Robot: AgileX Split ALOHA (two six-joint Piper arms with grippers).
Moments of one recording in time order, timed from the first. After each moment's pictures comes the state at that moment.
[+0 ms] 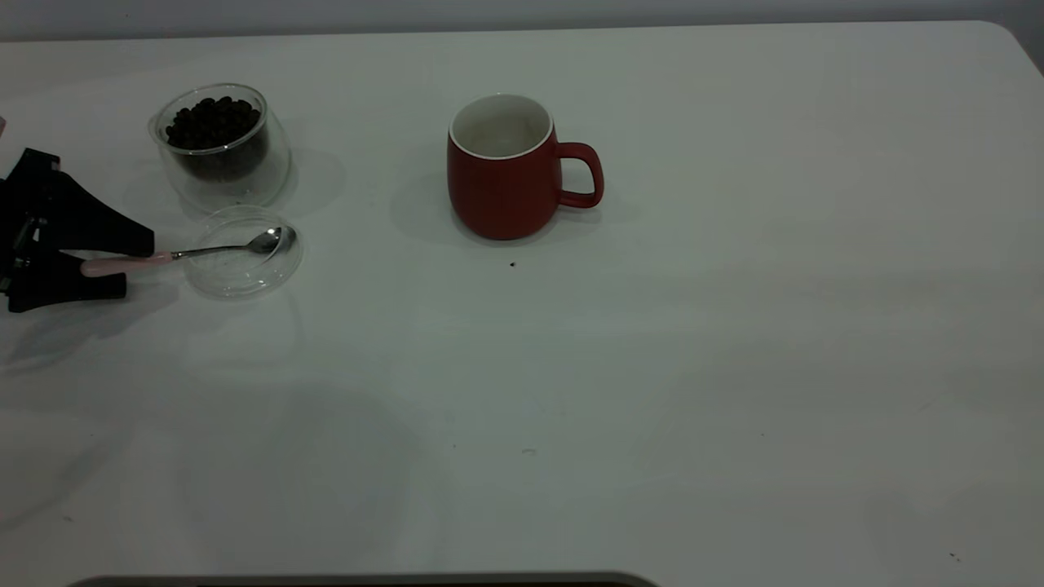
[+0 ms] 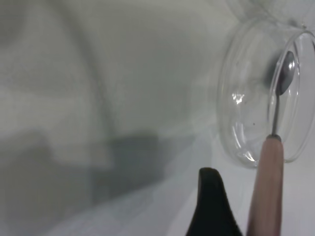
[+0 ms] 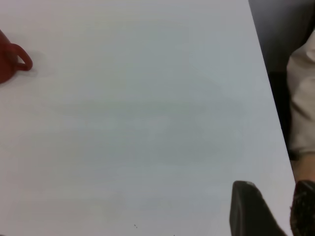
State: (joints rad) left arm 0.43 2.43 -1.09 -1.33 0.73 1.36; right arm 0.05 0.03 -0.47 -0.05 1.13 0.07
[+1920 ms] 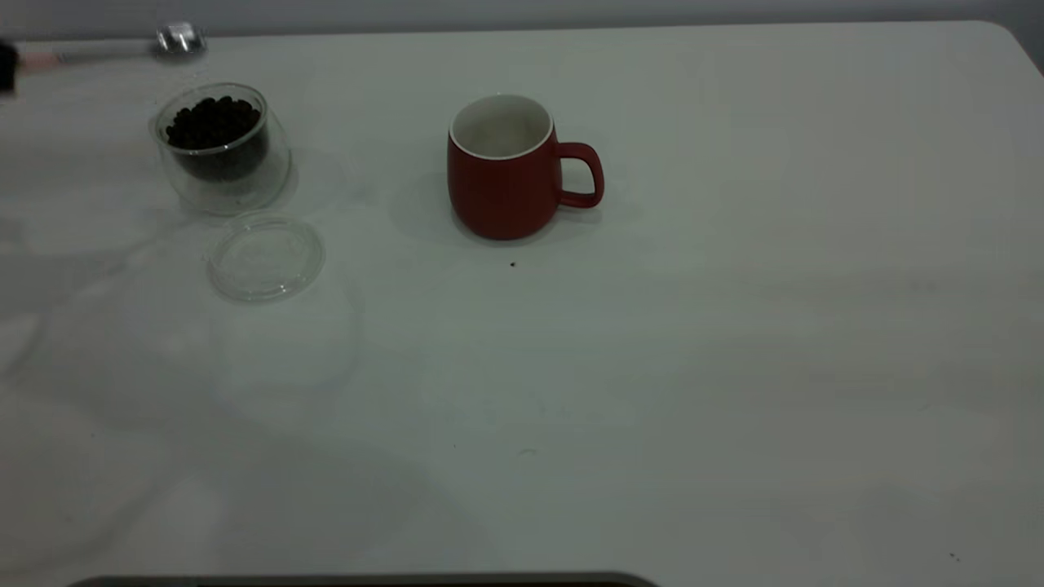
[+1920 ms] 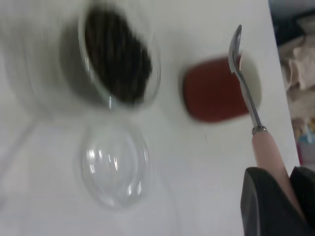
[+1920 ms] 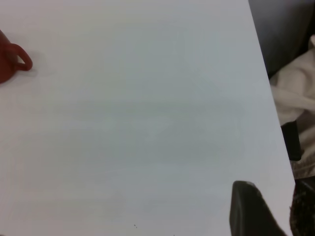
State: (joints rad) left arm 0.54 2.17 -1.21 -1.22 1.08 1.32; right arm 0.05 0.03 -0.47 -0.05 1.13 0.07
